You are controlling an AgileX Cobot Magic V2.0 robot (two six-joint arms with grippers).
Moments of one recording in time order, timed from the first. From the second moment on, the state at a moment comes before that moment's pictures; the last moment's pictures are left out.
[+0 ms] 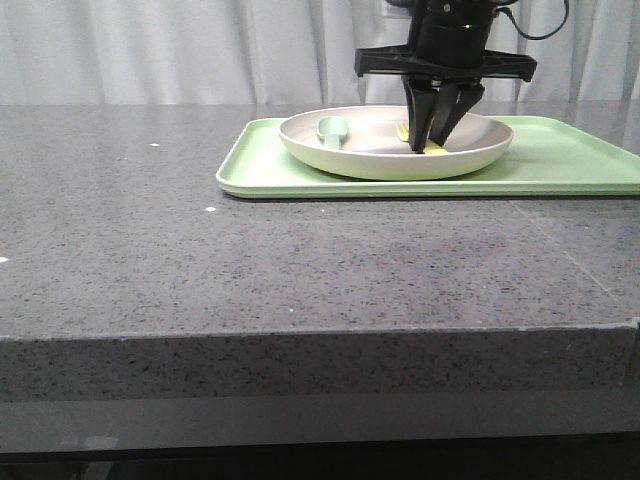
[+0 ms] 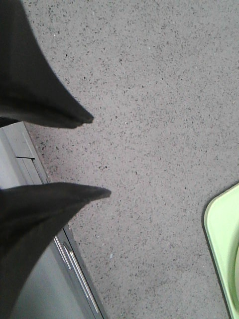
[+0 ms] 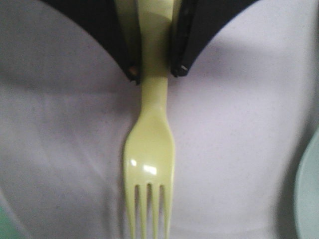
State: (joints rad) left arm -0.33 0.65 -0.80 -0.07 0.92 0.09; right arm 0.30 2.23 -2.18 0.02 1.24 0.23
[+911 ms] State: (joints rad) left arm -0.33 0.65 -0.80 -0.07 0.92 0.09; right arm 0.23 2.00 -2.23 0.02 1.25 0.19
